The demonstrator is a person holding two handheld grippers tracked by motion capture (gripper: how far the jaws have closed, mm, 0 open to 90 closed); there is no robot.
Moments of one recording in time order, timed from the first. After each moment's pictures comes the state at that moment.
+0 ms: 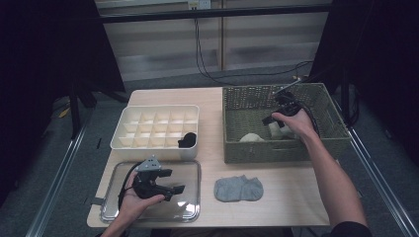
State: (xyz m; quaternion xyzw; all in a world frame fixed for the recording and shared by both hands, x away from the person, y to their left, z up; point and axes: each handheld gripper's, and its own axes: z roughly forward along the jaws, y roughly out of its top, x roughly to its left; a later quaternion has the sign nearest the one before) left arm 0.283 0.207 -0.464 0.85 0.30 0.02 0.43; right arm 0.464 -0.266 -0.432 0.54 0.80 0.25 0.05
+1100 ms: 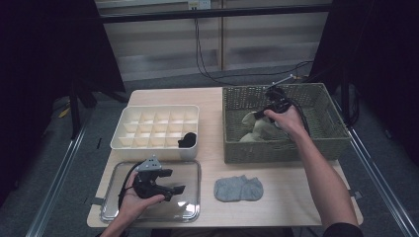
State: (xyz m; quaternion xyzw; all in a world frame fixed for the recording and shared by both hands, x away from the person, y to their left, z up) left arm 0.284 0.207 -0.464 0.85 0.30 0.02 0.43; right arm 0.466 -0.229 -0.415 0.50 0.80 0.33 0.03
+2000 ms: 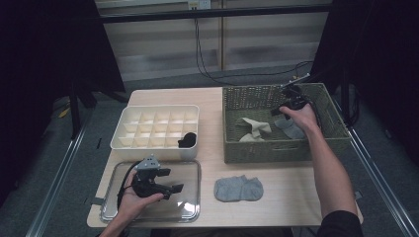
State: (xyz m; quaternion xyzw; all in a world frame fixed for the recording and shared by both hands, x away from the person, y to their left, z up) left arm 0.288 0.212 -0.466 0.85 0.31 0.02 0.42; right arm 0.486 -0.296 -0.433 0.56 0.77 0.28 0.07
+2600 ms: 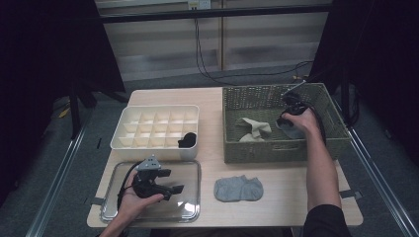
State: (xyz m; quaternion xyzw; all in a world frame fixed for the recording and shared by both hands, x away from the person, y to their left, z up) left arm 0.287 0.211 -0.468 0.85 0.31 0.02 0.42; right arm 0.493 -0.305 -0.467 0.59 0.78 0.17 0.04
